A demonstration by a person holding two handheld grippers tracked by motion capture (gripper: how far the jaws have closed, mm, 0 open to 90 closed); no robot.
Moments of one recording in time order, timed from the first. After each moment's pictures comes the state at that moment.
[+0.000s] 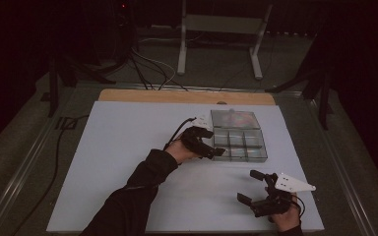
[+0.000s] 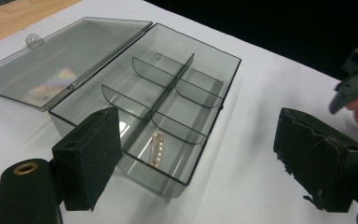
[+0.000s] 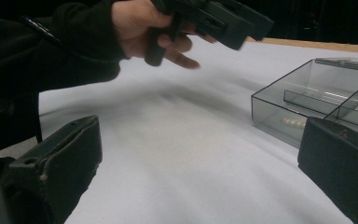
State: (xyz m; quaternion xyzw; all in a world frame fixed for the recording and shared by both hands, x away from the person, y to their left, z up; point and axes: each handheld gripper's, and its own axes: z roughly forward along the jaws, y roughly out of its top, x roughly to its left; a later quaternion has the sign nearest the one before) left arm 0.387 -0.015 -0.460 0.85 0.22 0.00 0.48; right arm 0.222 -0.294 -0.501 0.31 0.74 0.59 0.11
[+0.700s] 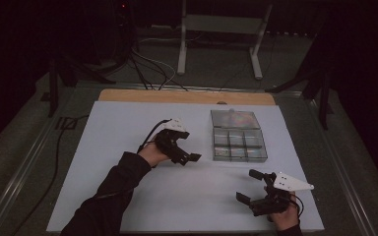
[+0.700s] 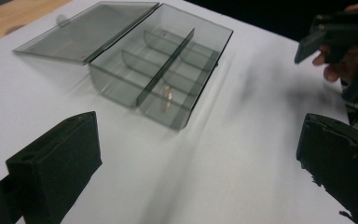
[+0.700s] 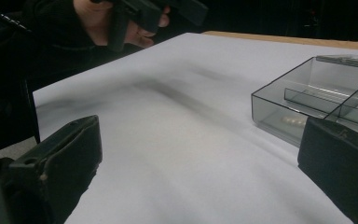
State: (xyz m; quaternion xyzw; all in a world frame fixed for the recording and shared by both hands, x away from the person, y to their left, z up) left arm 0.365 0.063 -0.447 0.86 0.20 0.01 0.47; right arm 0.225 -0.292 -0.502 0.31 0.74 0.59 0.11
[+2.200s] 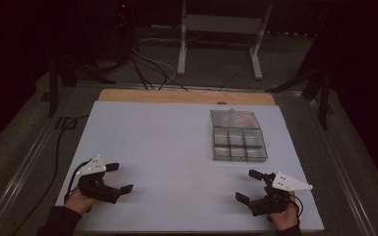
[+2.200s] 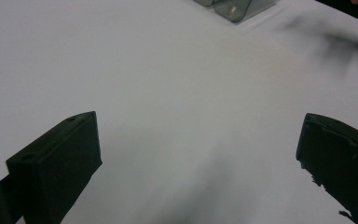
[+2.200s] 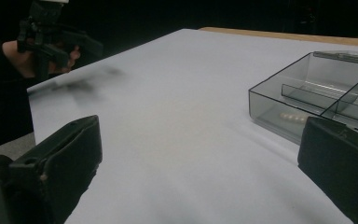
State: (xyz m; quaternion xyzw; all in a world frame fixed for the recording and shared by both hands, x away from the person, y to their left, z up) left arm 0.252 0.245 -0.507 0.80 0.34 0.07 0.48; right arm 0.225 -0.290 -0.504 0.31 0.74 0.58 0.11
